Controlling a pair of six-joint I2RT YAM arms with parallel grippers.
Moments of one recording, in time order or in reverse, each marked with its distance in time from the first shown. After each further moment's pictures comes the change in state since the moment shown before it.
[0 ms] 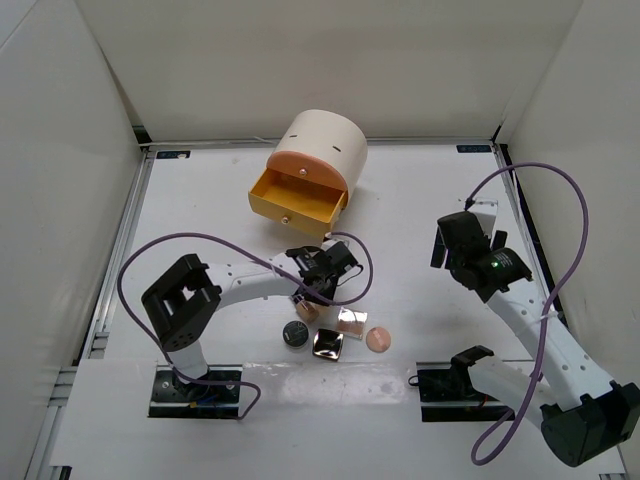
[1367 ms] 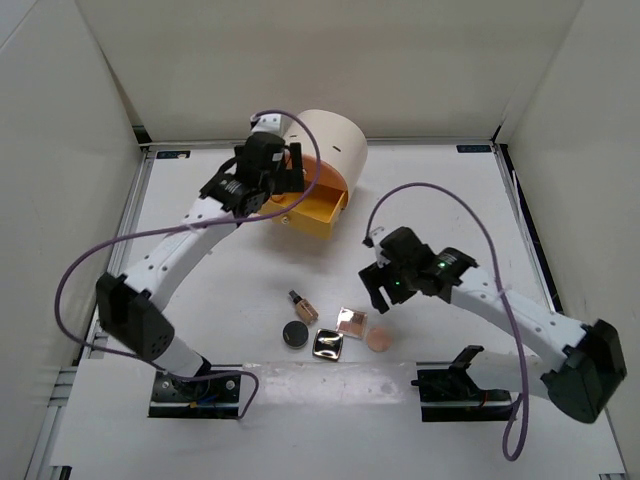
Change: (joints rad) left arm 0.448 -0.143 0.441 0.051 -0.149 0.292; right arm 0.325 0.159 -0.050 0.111 -0.603 -0.313
